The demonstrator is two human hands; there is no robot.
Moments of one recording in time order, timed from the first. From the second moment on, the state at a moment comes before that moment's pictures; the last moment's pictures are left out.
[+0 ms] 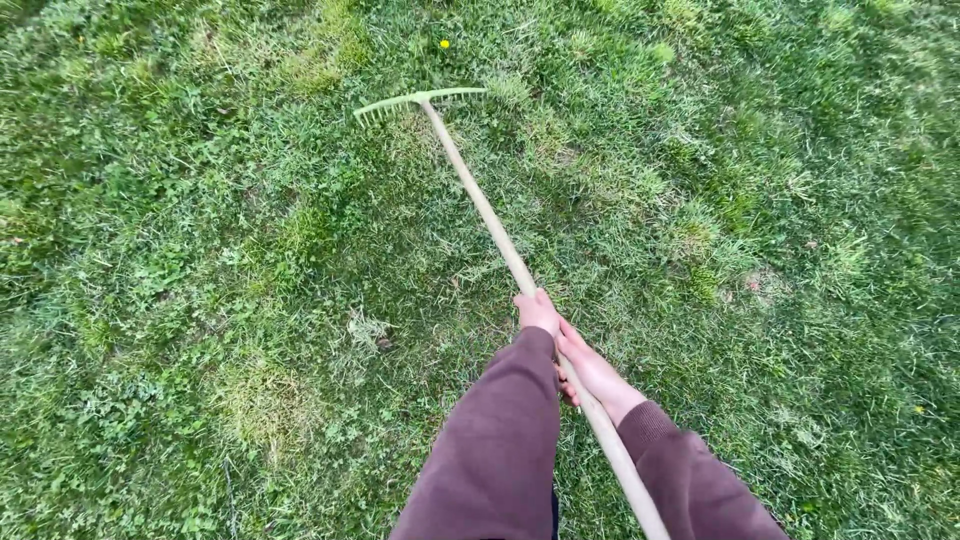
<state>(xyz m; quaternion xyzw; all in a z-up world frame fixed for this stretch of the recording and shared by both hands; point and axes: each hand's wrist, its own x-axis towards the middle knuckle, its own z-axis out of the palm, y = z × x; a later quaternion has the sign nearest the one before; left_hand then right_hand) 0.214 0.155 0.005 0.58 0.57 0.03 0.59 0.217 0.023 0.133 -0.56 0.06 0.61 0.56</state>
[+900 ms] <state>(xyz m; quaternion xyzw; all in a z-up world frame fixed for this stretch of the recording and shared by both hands) 0.092 -0.349 -0.014 0.46 0.69 -0.01 0.56 0.071 -0.457 0.191 -0.61 0.07 0.63 0.48</state>
